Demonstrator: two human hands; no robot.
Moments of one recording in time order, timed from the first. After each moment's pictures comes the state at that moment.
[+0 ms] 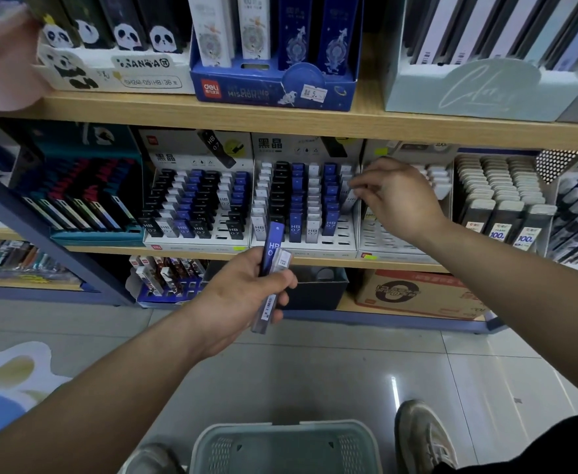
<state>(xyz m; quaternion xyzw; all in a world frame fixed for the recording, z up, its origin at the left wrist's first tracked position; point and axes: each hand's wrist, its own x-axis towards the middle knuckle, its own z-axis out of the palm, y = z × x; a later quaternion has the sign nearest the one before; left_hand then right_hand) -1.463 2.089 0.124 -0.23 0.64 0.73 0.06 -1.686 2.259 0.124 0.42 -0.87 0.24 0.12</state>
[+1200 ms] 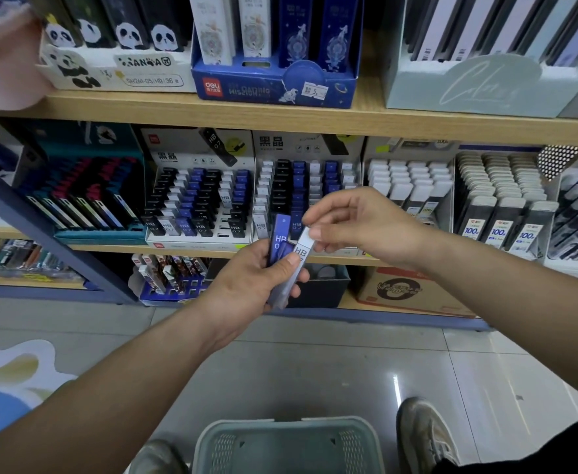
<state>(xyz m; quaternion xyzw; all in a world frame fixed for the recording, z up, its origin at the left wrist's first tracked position) -1.471 2.094 0.125 -0.21 0.65 0.73 0.04 -1.617 2.241 0.154 0.32 -0.70 0.53 -0.35</state>
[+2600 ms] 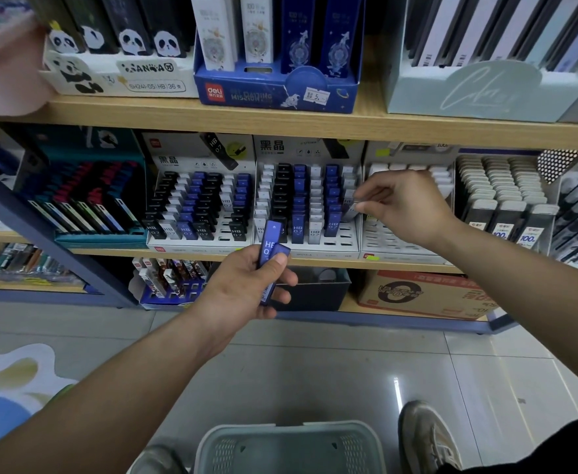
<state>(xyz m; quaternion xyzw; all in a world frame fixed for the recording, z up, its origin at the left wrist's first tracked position) -1.464 2.089 0.131 -0.27 0.67 0.69 0.03 -1.670 2.267 0.138 0.35 -0.87 0.35 -0.03</state>
